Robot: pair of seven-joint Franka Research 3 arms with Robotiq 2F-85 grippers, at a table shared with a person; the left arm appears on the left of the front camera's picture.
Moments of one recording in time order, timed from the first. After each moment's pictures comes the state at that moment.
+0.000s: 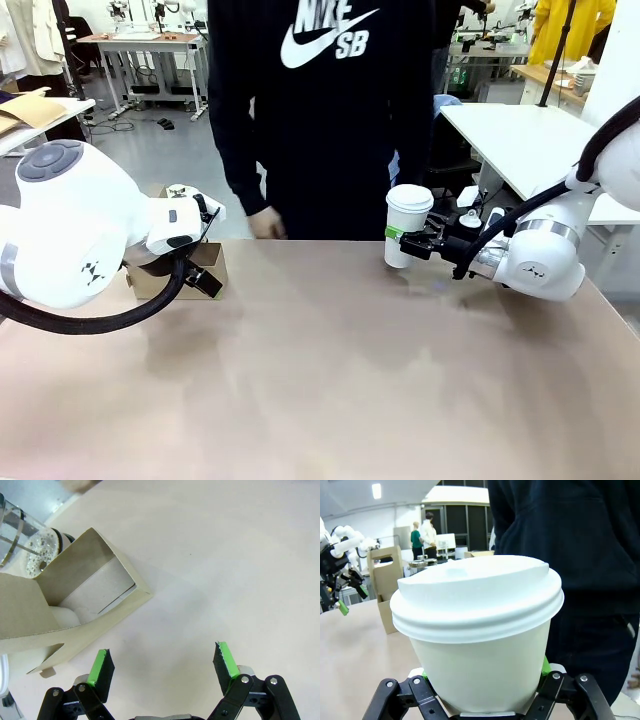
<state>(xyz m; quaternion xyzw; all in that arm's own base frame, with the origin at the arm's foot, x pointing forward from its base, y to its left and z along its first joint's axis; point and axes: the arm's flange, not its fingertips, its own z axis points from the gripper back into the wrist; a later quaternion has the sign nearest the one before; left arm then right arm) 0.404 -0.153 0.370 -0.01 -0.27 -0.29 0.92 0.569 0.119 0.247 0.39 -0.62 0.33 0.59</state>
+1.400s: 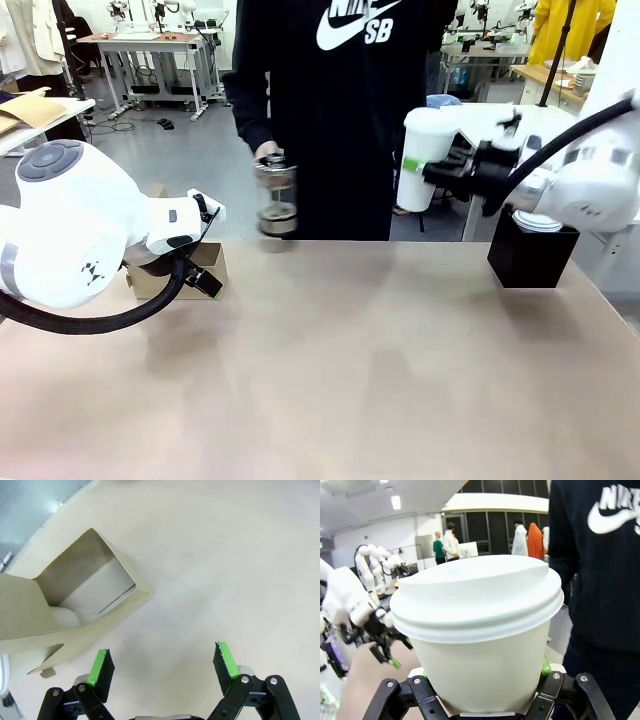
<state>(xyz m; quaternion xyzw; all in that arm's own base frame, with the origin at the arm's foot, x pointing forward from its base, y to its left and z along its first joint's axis) 0.404 -0.153 0.370 -0.01 -0.27 -0.29 0.92 0.538 0.103 0.429 0.44 -0.59 0.34 0.58</state>
